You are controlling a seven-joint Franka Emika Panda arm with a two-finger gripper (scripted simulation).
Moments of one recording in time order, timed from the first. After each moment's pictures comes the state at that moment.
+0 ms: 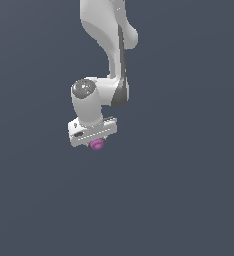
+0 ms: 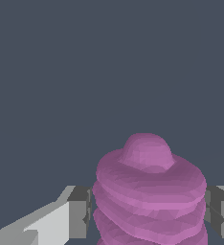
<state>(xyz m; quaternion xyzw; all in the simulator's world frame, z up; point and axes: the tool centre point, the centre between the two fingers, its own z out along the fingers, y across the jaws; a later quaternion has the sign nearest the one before) -0.020 -0.096 0.102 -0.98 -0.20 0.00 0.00</state>
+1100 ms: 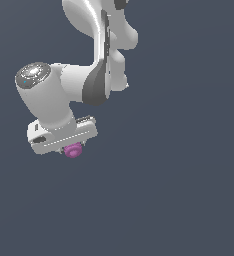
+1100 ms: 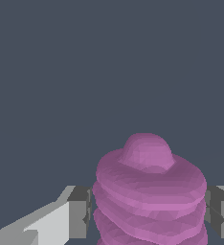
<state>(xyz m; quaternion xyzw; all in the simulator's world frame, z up) 0.058 -0.165 0.186 -0.98 -0.20 0.00 0.00</state>
